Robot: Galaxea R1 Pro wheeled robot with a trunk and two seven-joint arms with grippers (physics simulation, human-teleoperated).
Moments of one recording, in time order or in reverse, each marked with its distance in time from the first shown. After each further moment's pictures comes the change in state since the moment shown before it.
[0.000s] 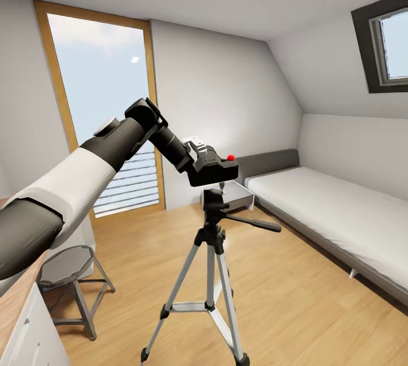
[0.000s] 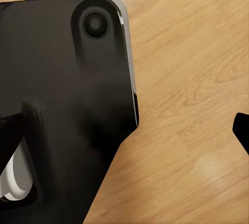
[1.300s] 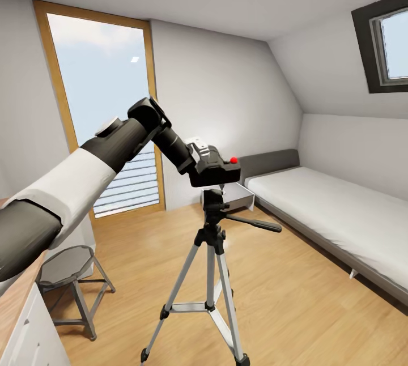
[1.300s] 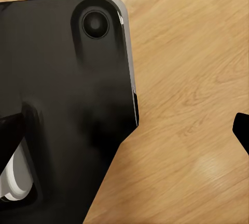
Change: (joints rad) left arm 0.001 0.006 -0.052 -0.060 0.002 -0.003 0.000; right arm 0.000 0.000 0.000 0.000 0.000 0.000 0.000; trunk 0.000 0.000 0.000
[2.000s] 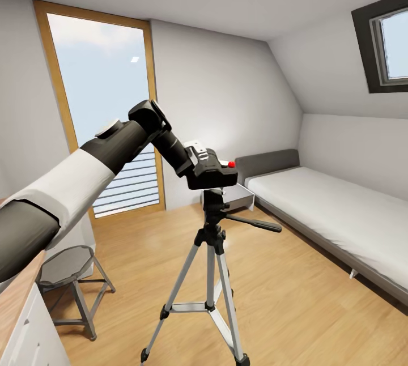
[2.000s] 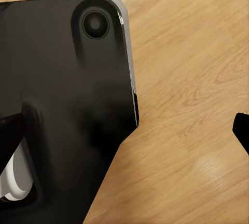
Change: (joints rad) left arm 0.001 0.014 -0.043 -0.004 0.004 0.000 0.000; right arm 0.000 0.000 0.000 0.000 0.000 0.000 0.000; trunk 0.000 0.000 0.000
